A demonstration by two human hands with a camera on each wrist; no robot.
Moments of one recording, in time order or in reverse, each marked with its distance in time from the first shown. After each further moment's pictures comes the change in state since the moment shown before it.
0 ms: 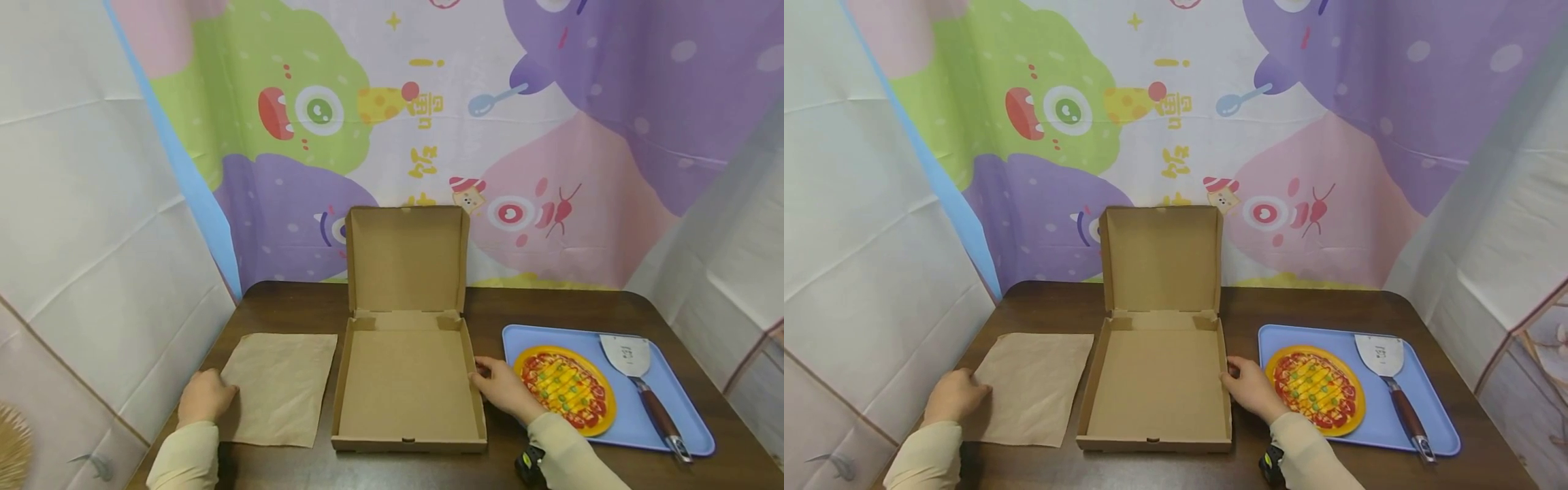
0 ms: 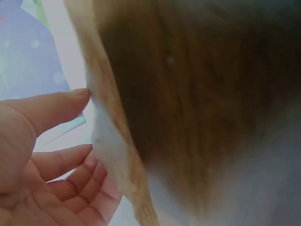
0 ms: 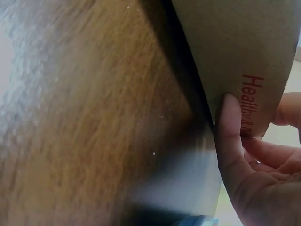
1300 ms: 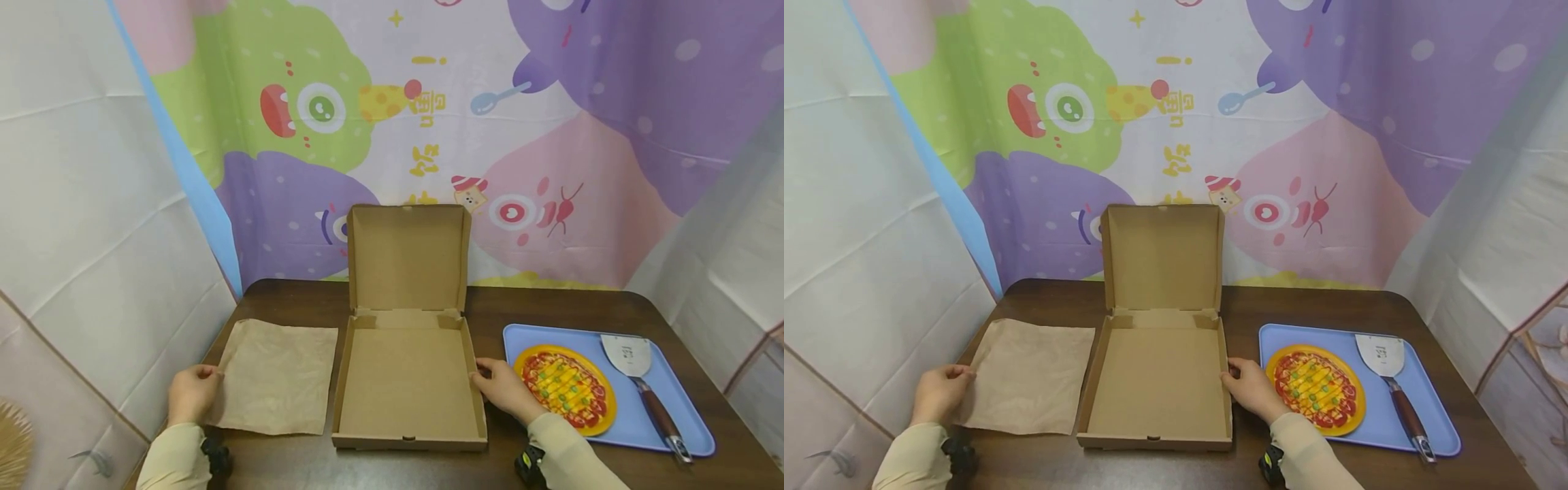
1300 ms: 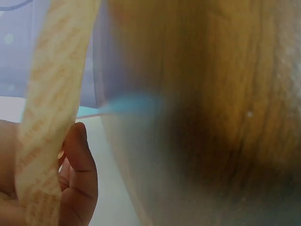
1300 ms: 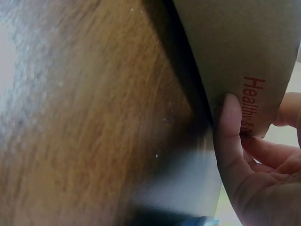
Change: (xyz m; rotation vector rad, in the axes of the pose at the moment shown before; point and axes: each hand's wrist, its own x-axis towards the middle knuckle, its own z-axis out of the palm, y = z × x) left_hand -0.008 -0.006 -0.008 -0.342 0.182 -0.111; right_hand -0.002 0.001 0.001 0.020 -0.031 0.027
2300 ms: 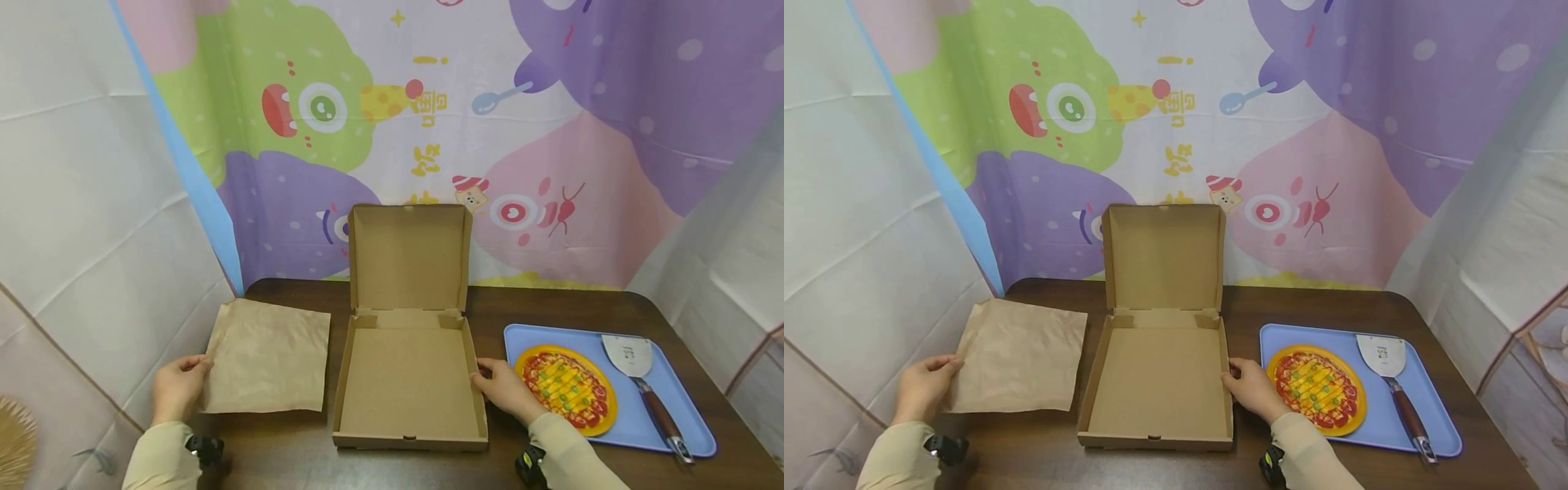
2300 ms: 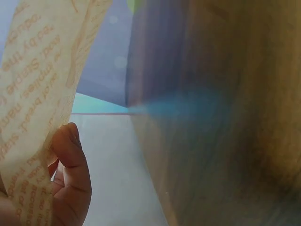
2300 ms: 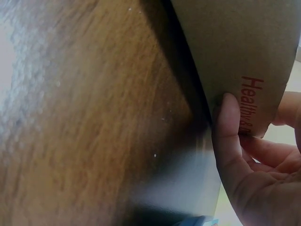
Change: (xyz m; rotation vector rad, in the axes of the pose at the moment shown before) left_hand 0.003 0.011 -0.021 -0.177 0.045 -0.133; right_hand -0.001 -0.001 -0.002 -0.023 -0.012 -0.032
